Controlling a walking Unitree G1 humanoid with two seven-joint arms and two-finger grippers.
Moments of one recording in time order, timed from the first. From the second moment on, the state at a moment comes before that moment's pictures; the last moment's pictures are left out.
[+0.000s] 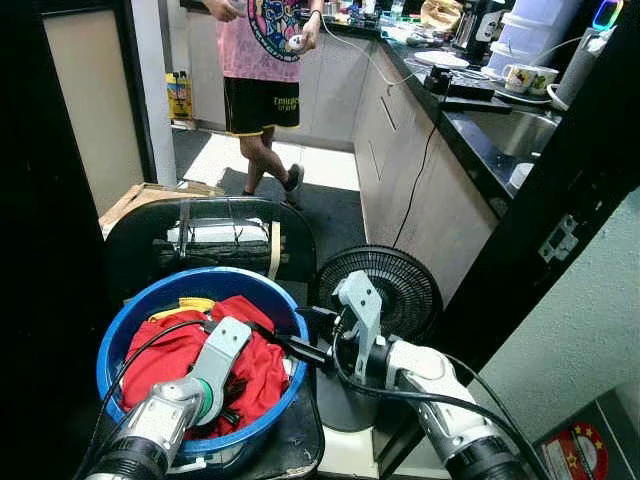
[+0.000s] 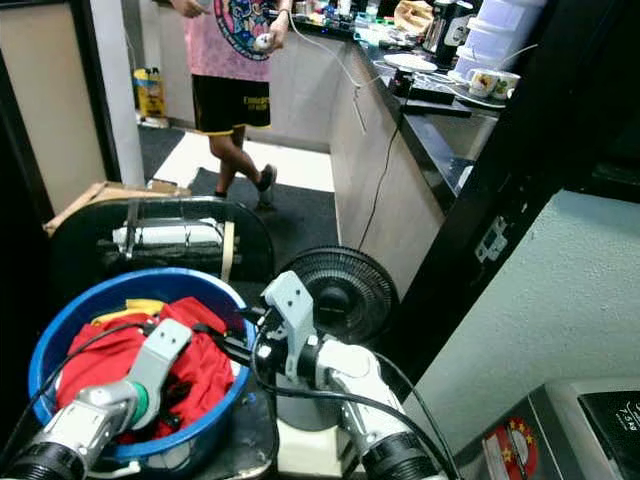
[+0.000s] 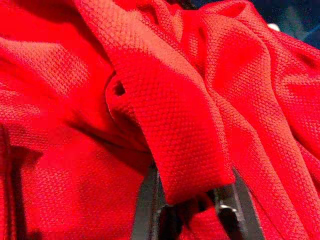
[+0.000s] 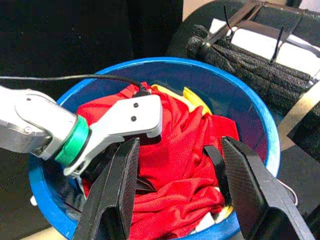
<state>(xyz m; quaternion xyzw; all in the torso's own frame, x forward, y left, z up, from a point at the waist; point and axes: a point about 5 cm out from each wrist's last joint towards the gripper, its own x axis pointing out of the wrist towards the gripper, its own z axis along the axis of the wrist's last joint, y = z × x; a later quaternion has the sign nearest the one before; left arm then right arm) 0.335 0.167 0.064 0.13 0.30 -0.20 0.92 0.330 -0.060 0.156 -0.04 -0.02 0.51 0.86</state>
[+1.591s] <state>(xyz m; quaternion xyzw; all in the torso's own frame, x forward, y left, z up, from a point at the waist) 0.317 0.217 0.253 0.03 -0.17 0.06 0.98 0.336 -0.077 0.242 0.15 -0.16 0.46 0.86</state>
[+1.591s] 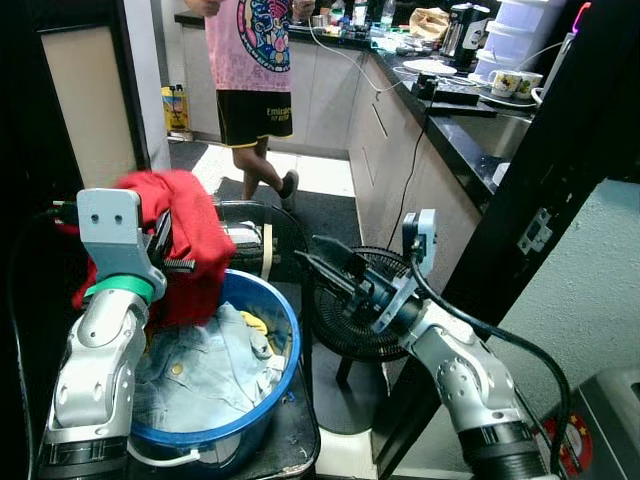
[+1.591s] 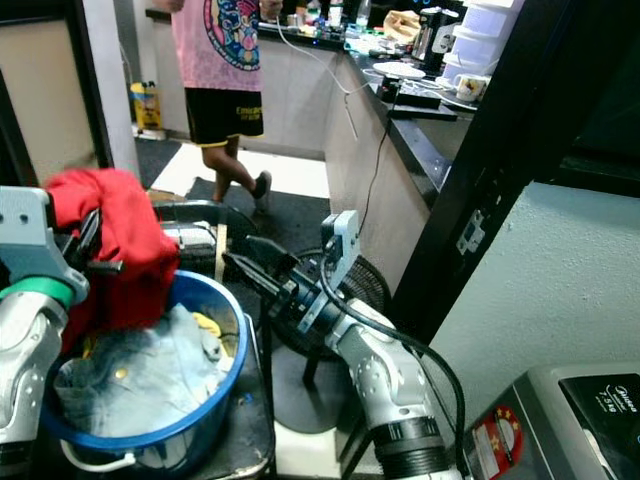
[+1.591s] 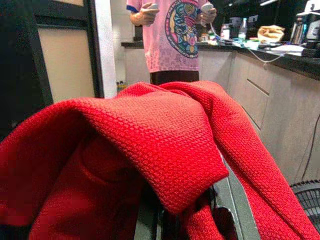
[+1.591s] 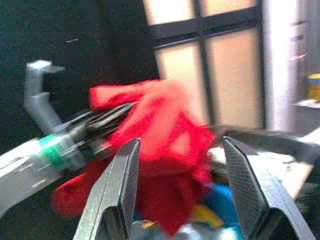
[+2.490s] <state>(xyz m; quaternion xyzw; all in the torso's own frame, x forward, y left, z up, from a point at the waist) 0.318 0.180 0.245 0.06 -0.13 -0.02 0.99 0.352 -0.092 0.266 0.18 -0.19 0.37 0.89</state>
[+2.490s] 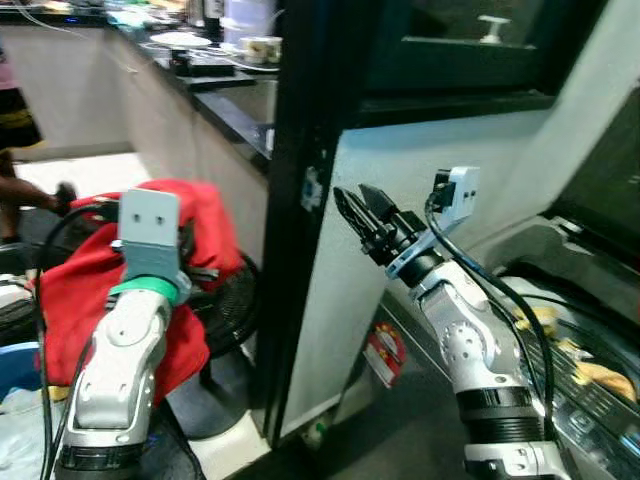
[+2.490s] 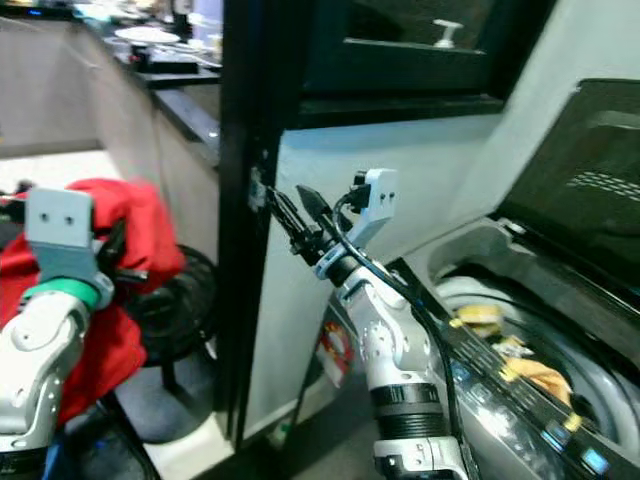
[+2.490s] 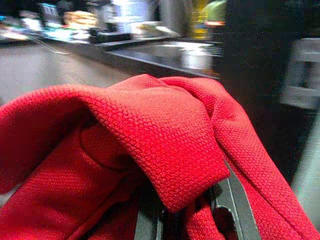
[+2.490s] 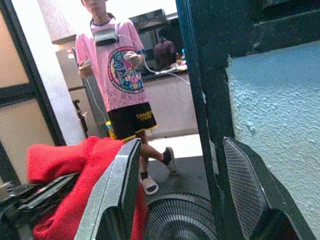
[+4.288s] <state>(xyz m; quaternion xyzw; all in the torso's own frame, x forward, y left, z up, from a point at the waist) 0.316 0.213 0.305 0.07 -0.19 0.08 0.98 0.354 -0.091 0.305 0.17 -0.21 0.33 0.91</state>
